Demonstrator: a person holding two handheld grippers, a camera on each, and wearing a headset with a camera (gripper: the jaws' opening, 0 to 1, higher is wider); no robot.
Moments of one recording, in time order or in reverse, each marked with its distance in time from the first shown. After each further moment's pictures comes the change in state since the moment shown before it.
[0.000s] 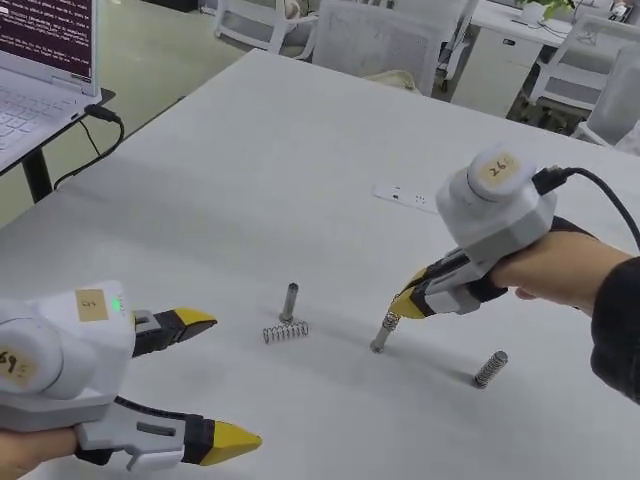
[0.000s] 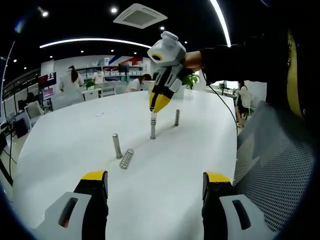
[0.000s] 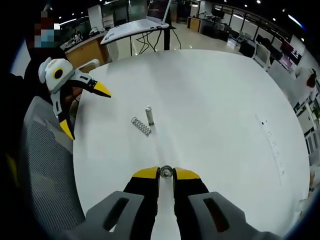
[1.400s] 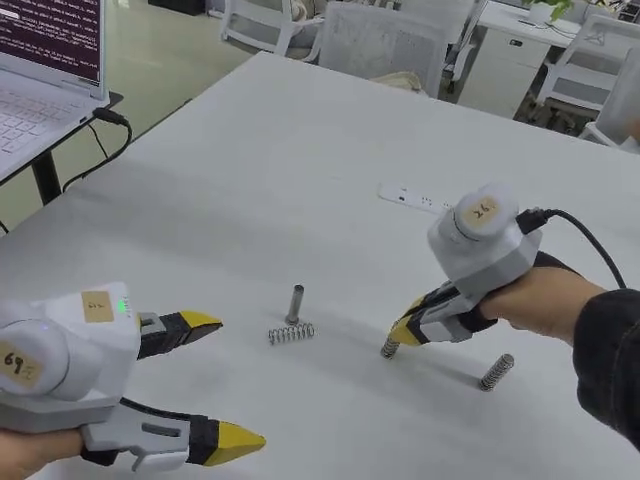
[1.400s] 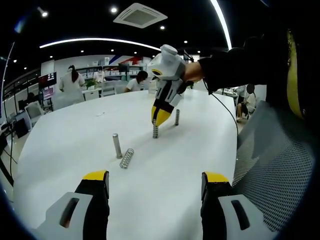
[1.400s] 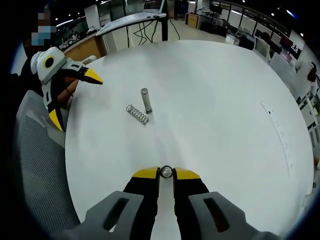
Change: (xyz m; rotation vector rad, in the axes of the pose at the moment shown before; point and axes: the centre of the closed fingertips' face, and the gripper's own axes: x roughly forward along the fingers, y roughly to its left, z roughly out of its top) left arm -0.002 0.003 -0.001 0.001 0.004 0.004; right arm 0.032 -0.006 -0.024 0.025 0.028 0.006
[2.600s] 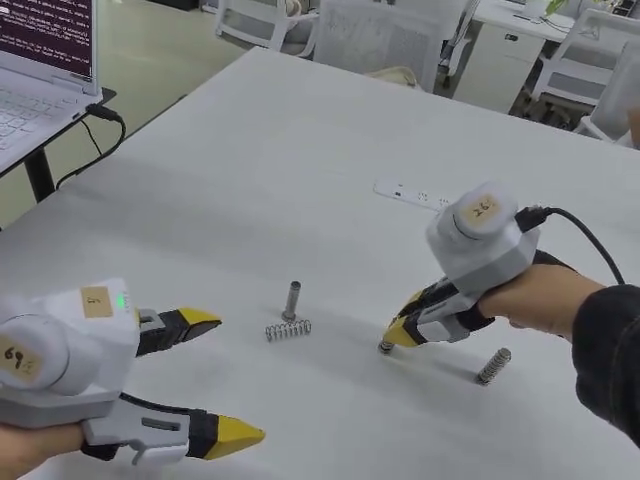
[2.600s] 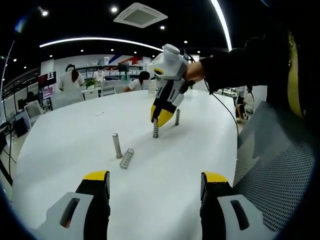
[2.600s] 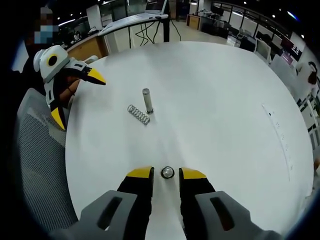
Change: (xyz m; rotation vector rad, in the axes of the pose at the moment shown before) left arm 0.004 -0.002 0.001 -0.004 0.001 -0.005; right arm -0.003 0.002 0.001 -0.014 -0.017 0.002
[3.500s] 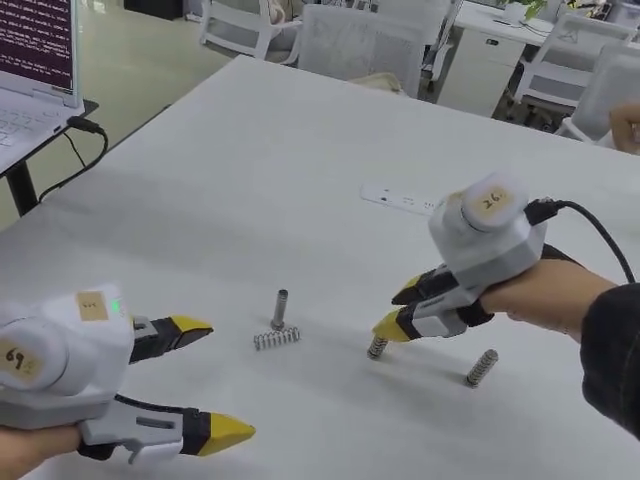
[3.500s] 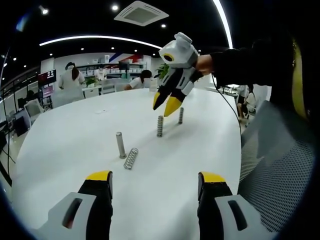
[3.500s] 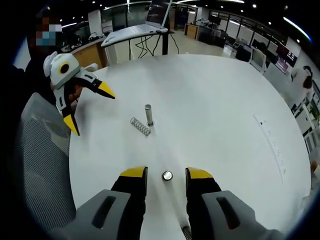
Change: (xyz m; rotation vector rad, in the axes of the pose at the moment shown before) left arm 0.008 0.012 -0.001 -0.004 0.015 0.001; right arm -0.024 0.002 0.018 -0.011 -0.091 -0.035
